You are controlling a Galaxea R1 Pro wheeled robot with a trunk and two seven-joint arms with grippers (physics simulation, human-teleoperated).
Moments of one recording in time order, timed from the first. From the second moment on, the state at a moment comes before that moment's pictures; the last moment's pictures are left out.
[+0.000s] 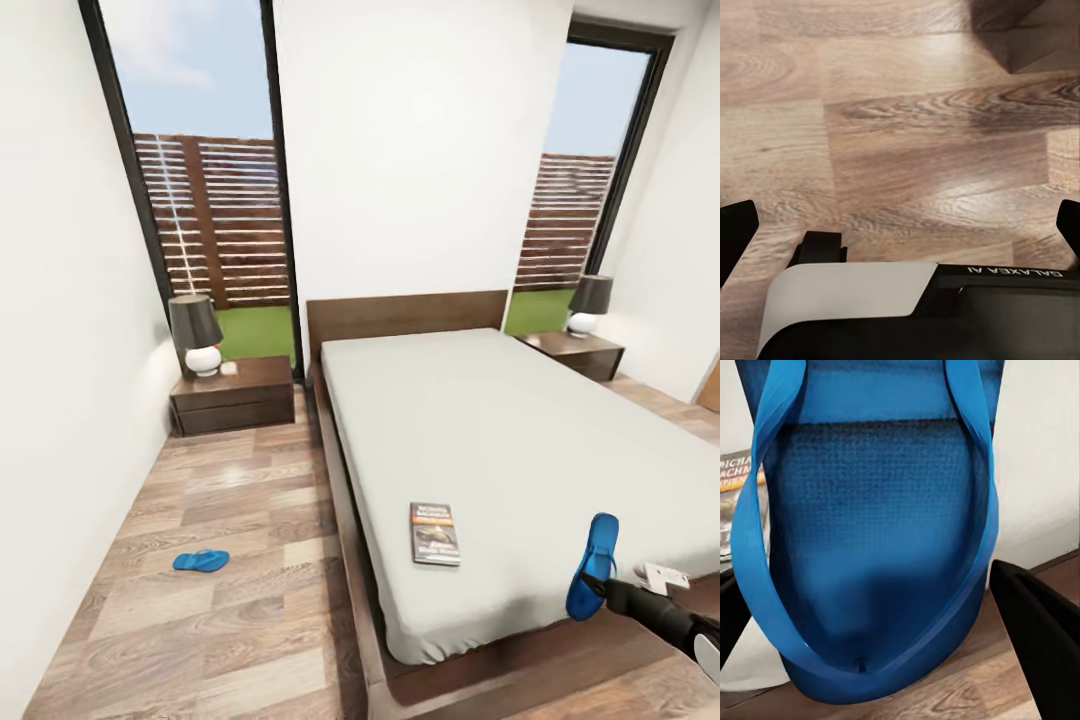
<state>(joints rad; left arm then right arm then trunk) -0.26 -0.02 -0.06 -0.02 0.20 -0.15 -0.10 -0.44 -0.57 0.19 -0.56 -0.70 0.11 0.39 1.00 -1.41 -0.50</state>
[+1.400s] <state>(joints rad) -0.26 -0.02 -0.06 -0.02 0.20 -0.15 -0.10 -0.44 -0.61 0.19 -0.70 -0.70 0.12 0.39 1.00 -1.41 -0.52</state>
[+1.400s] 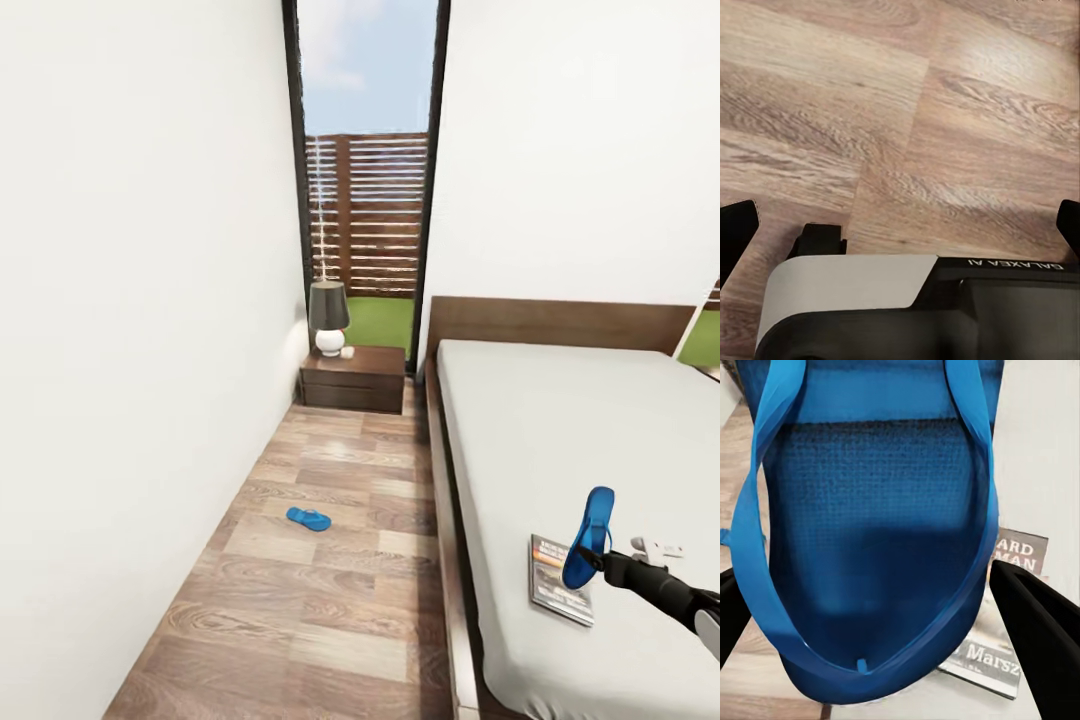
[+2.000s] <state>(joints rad) -0.26 -0.02 -0.06 -0.02 0.20 -0.15 -0.10 -0.44 -0.61 0.19 -0.70 -0.70 0.12 0.39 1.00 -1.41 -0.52</state>
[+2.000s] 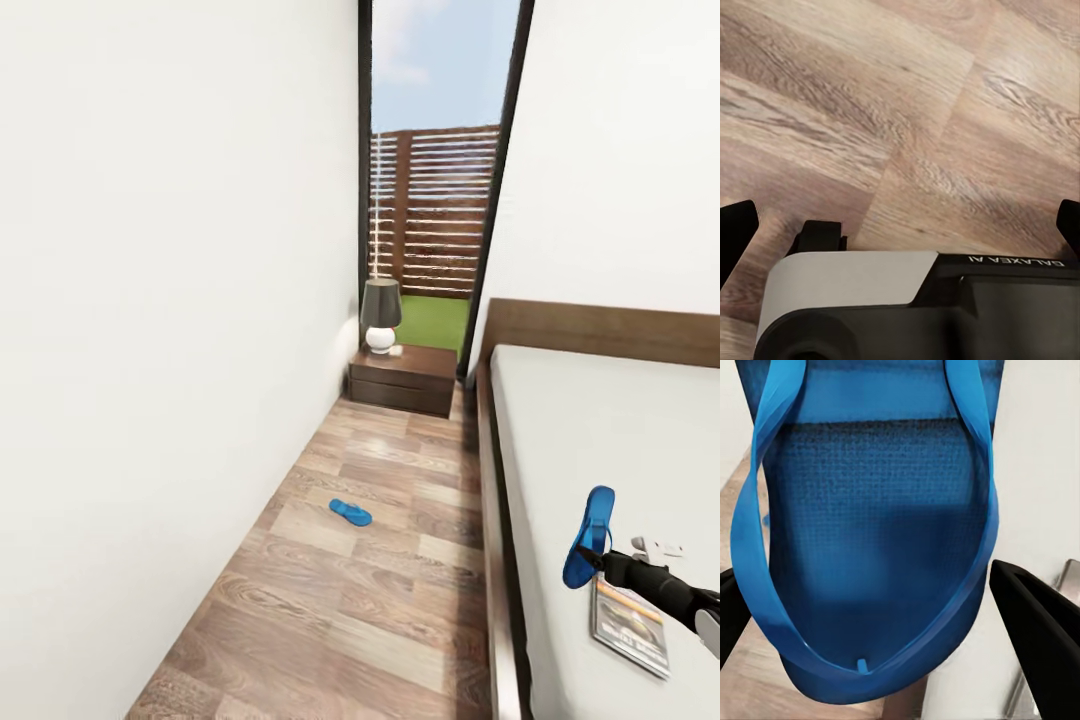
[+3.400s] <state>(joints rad) -0.27 -0.02 -0.06 -0.07 0.20 -0.15 0.05 -0.44 -0.35 0.20 -0.06 -0.47 -0.01 0.38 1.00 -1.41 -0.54</state>
